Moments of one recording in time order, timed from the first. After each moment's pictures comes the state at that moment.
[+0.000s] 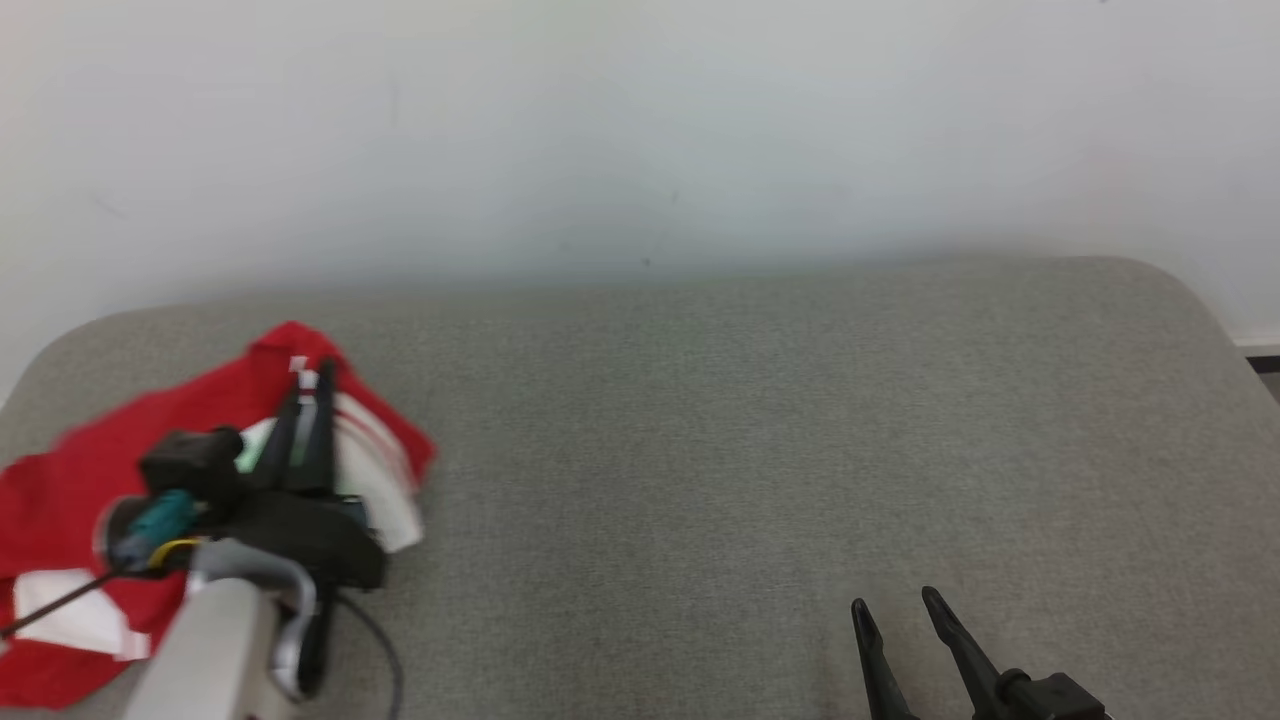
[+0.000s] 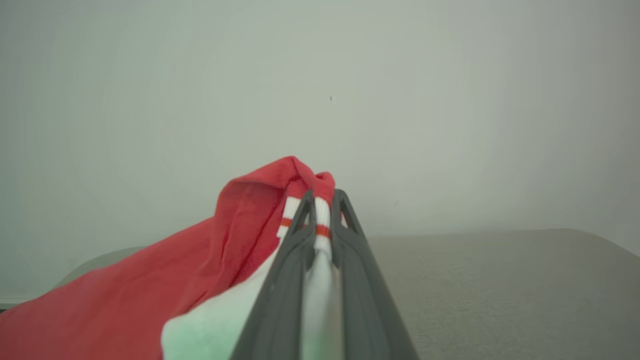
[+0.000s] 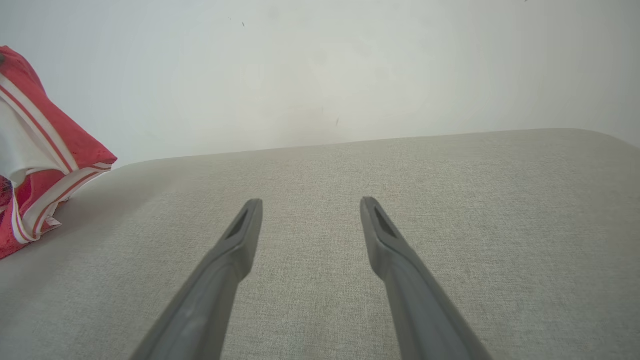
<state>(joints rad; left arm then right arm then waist) -0.50 0.28 -0.23 0.55 -0.47 -0.10 -0.26 0.06 -0.07 0.14 0.22 0.17 0.13 -0.26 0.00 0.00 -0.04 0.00</state>
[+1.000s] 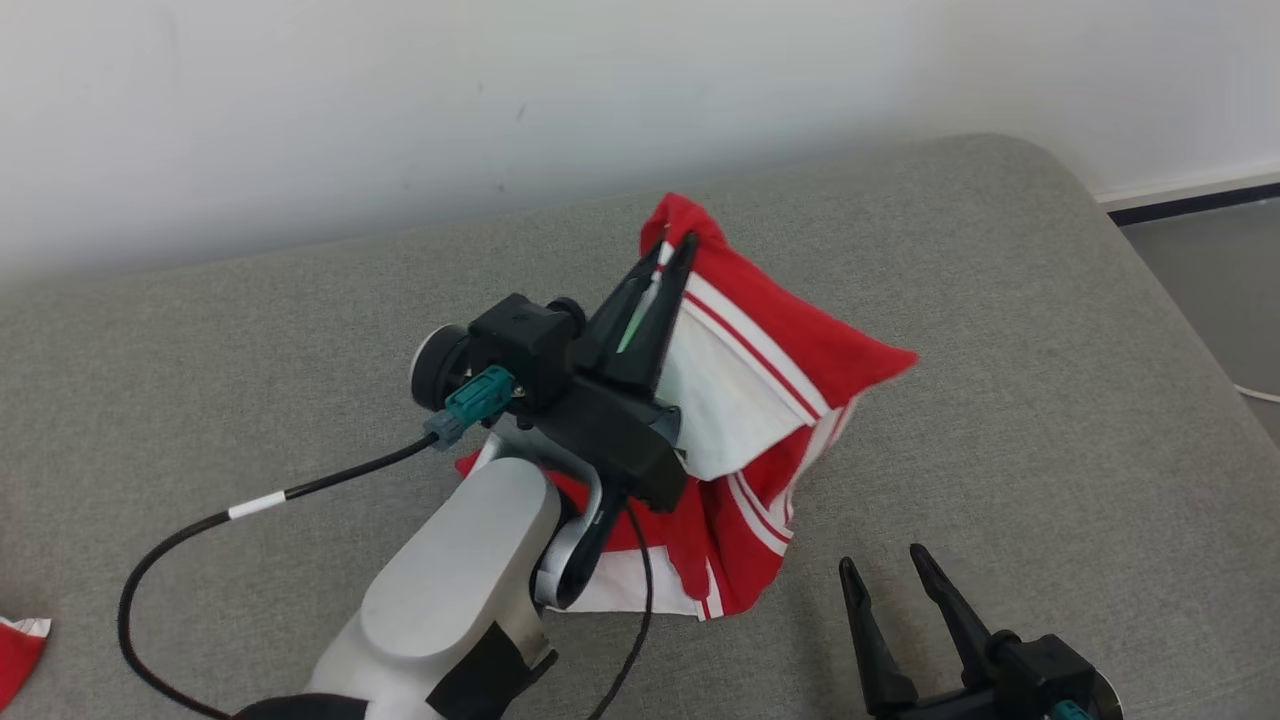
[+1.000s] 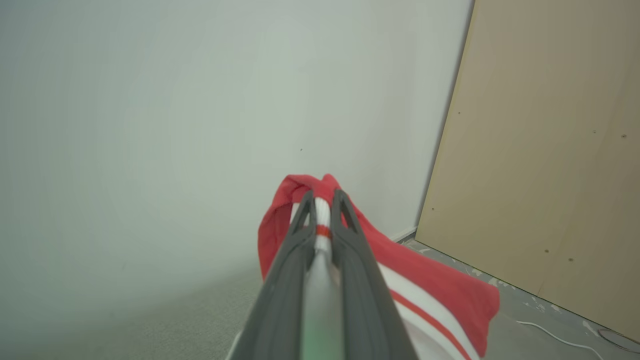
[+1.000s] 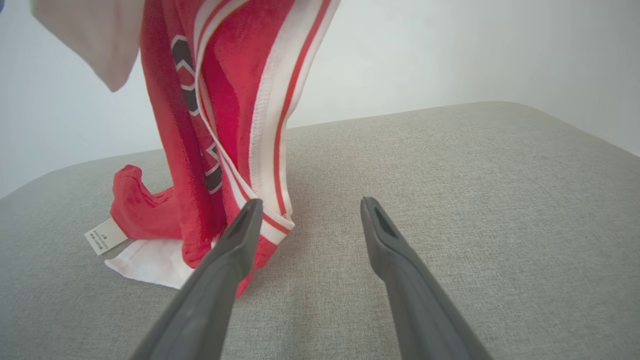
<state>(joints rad) -0.77 0.05 -0.68 0.47 -0.61 -0.03 -0.26 0.00 -0.06 0.15 0.22 0.16 0.13 -0.26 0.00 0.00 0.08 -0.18</state>
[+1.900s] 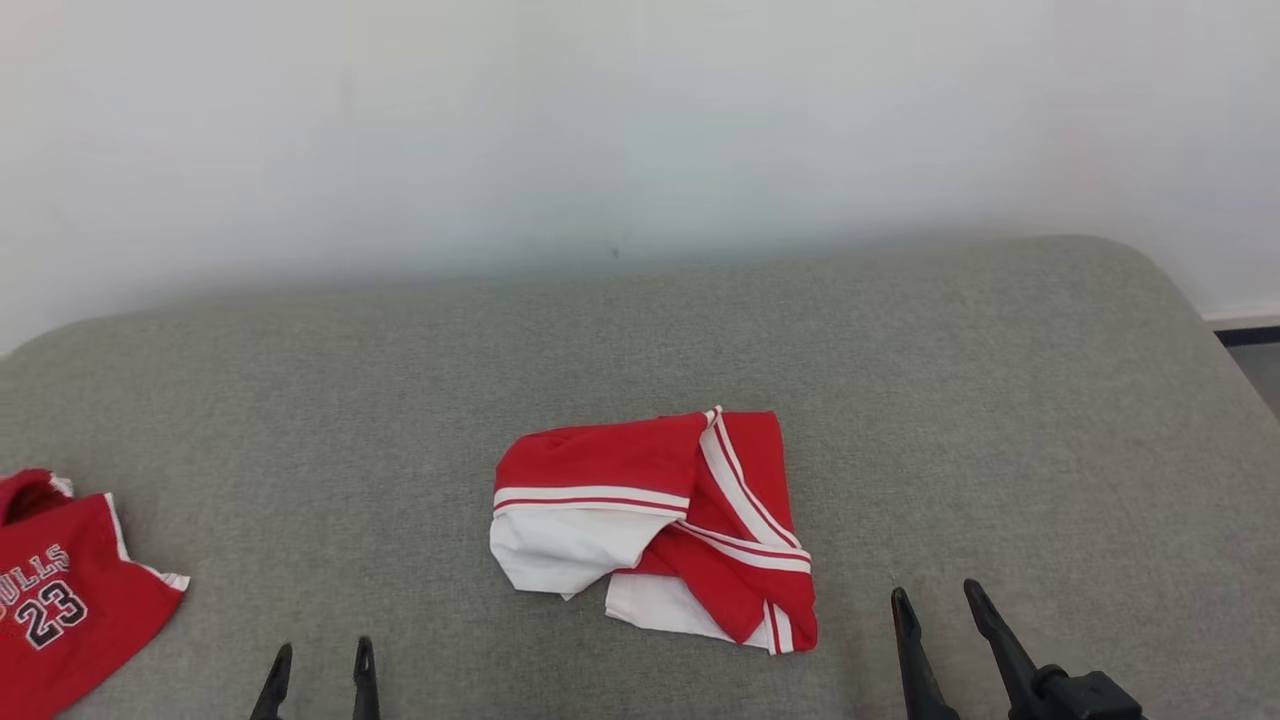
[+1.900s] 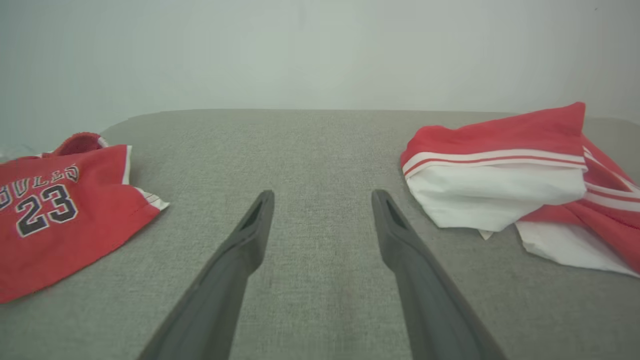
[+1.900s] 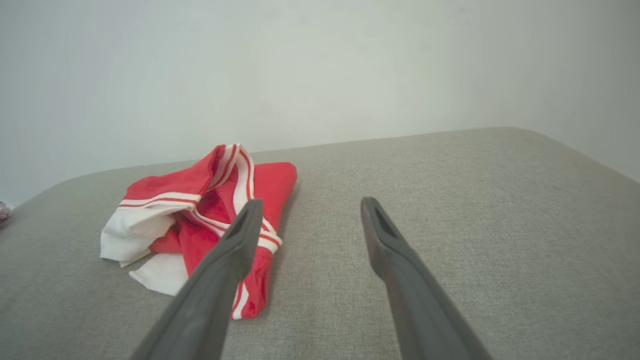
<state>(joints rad) -0.02 0.13 -0.09 0.35 -0.23 0.02 -0.26 0.07 -0.06 0.06 0.20 0.14 0.13 -0.26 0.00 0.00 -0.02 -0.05</state>
